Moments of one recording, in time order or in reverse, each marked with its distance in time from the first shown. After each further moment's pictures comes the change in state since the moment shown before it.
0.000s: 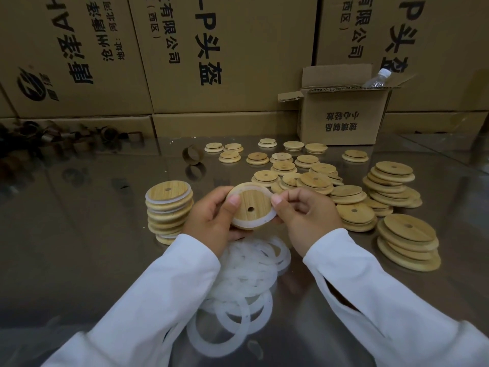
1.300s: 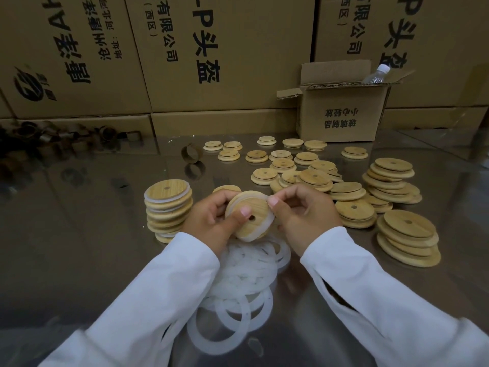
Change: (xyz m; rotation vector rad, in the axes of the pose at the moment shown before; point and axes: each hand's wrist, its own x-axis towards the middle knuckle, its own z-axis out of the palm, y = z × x) left_hand 0.001 -0.001 -0.007 0.100 -0.100 0.028; right_hand -0.002 0.003 0.001 -0.057 0.017 -0.046
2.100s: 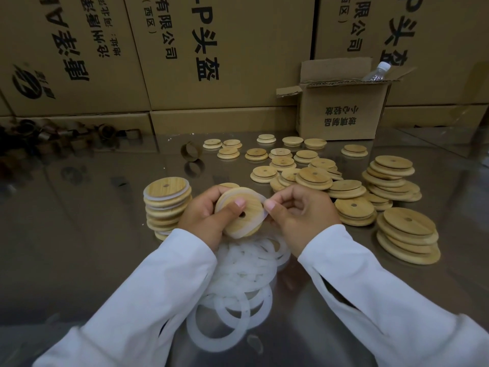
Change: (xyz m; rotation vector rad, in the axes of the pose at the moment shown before) left_hand 0.004 -0.005 -0.003 -0.111 0.063 -0.076; right_hand -0.003 -0.002 0.000 -0.034 -0.044 -0.006
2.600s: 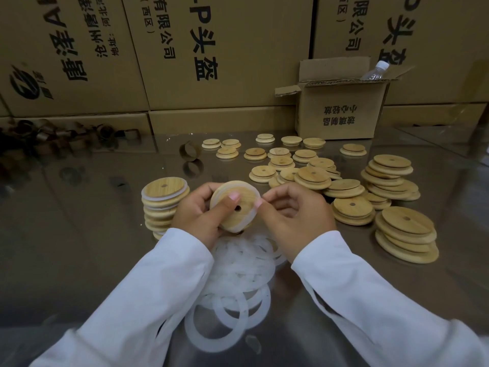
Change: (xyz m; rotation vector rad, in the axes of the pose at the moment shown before) left_hand 0.000 0.001 0.001 -0.132 0.057 -0.014; right_hand -0.008 -0.003 0.004 0.021 0.036 -0.037
